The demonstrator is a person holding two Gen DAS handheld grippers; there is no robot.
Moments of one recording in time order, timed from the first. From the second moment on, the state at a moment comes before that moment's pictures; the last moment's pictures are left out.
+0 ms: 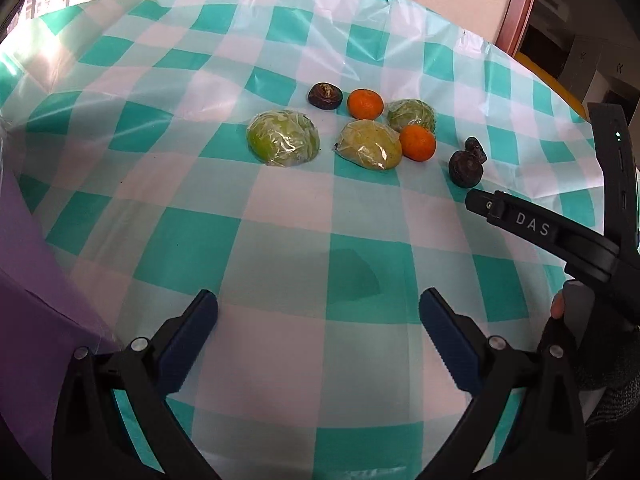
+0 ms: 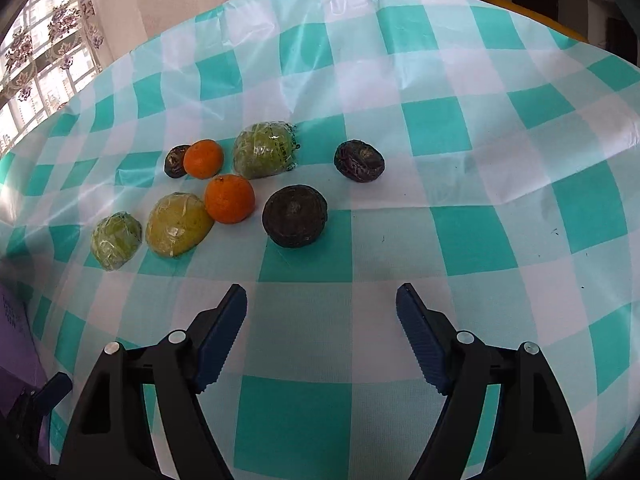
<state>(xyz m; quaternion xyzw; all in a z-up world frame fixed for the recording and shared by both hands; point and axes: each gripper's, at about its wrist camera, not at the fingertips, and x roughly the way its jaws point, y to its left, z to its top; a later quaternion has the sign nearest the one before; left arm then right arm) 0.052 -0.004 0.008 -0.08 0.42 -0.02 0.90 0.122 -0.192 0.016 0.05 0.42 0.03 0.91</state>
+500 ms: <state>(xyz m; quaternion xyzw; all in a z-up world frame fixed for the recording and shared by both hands) 0.126 0.031 0.013 -0.14 0.40 0.09 0.90 0.165 -0.177 0.017 0.03 0.42 0.03 0.90</state>
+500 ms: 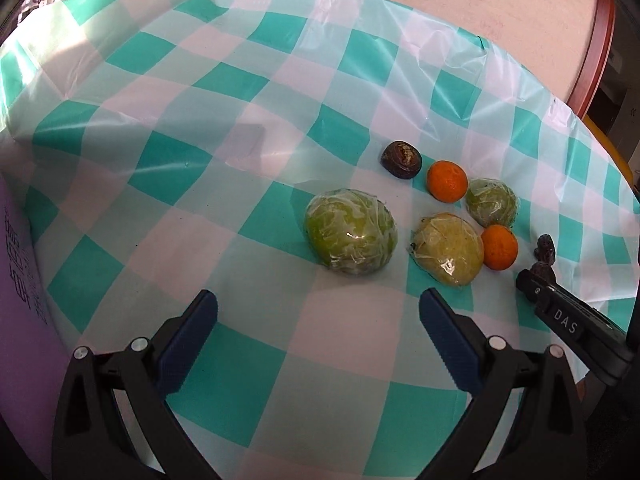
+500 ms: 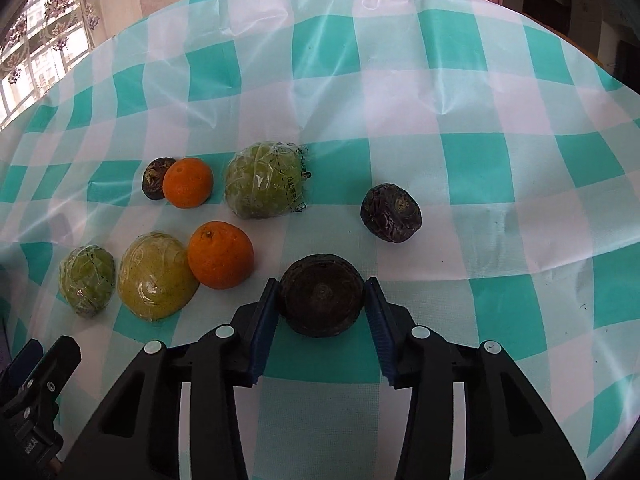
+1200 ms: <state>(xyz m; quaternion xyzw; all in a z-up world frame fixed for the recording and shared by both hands) 0.196 0.016 0.014 -0.08 0.43 0.12 0.89 0.161 -0.193 0.015 0.09 0.42 0.06 0.90</state>
